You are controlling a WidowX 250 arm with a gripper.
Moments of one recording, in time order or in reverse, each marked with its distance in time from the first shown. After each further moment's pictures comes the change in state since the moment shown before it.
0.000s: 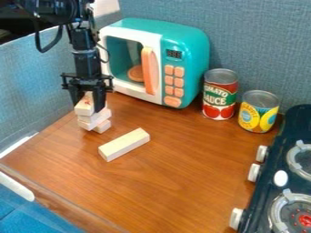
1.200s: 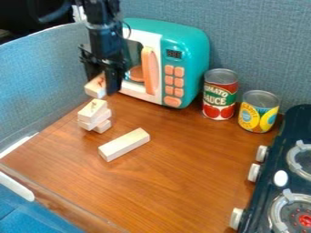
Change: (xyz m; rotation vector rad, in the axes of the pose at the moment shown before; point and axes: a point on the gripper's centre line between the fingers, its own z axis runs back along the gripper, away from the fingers) arm -0.030 -0.046 0.051 0.097 -0.164 -0.384
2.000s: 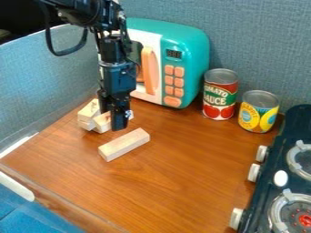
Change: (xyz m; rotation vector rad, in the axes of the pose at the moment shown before) arm -0.014 -0.029 -0.050 -0.096 0.097 -0.347
